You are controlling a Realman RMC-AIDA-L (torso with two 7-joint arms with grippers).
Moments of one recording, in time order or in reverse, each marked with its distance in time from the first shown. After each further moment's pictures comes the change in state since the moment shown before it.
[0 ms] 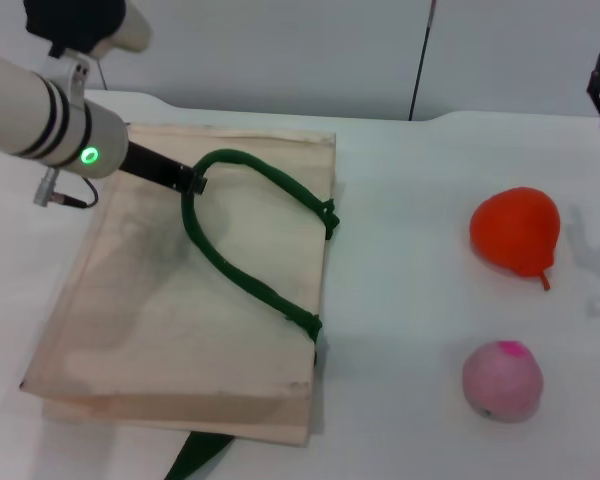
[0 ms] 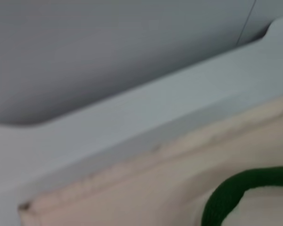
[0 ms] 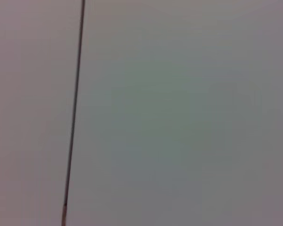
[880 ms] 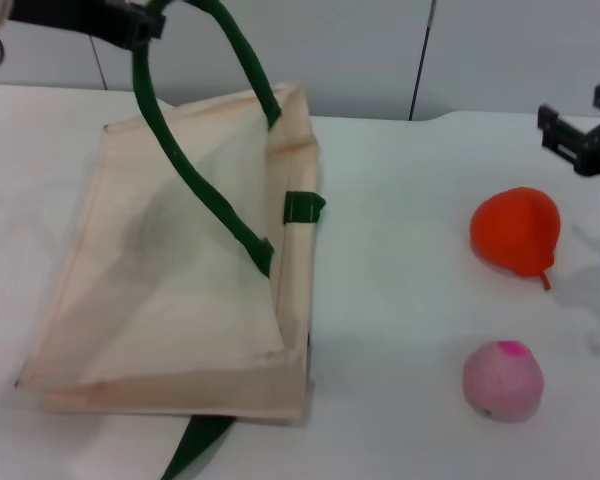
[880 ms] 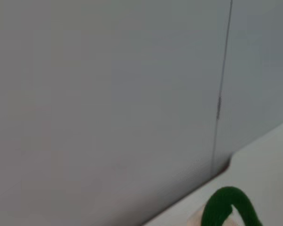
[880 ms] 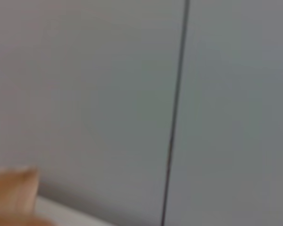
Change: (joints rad) left arm 0.128 0.001 -0.175 0.718 -0.106 -0.371 0.009; right arm -0.104 0.000 0.338 -0.305 -0.128 0.864 -0.017
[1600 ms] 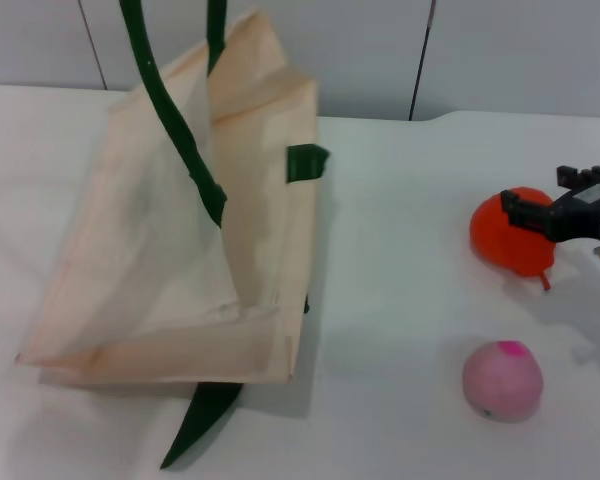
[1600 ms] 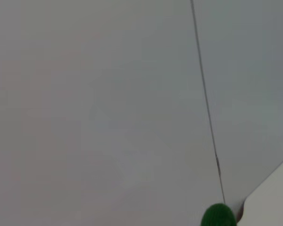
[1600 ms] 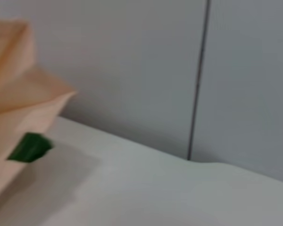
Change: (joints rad) left arm -0.095 0.004 -0.043 0.272 0.038 -0.138 -0.010; right arm 0.088 0.001 0.044 0.104 -0.157 0.214 0.161
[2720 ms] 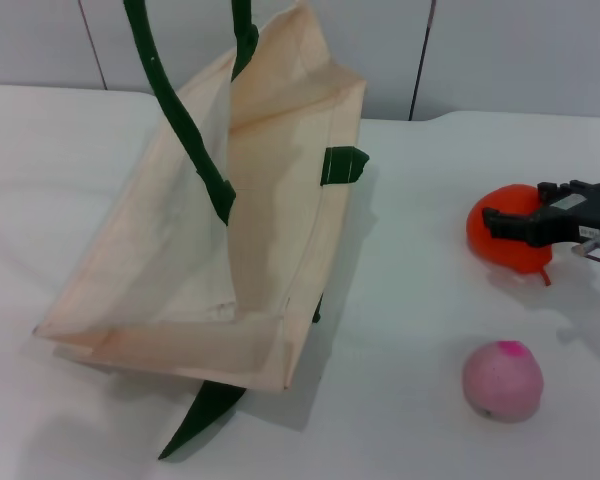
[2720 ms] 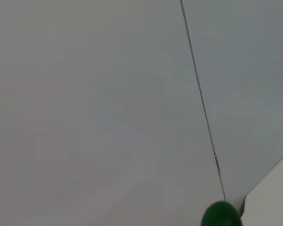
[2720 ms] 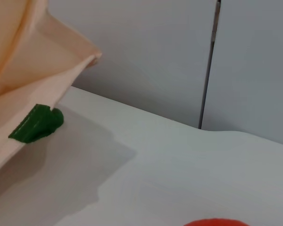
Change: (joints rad) left arm -0.031 -0.004 0.010 0.051 0.046 -0.057 -0.023; right arm 0.166 -0.002 0.062 0.212 -0.002 0.060 -0.006
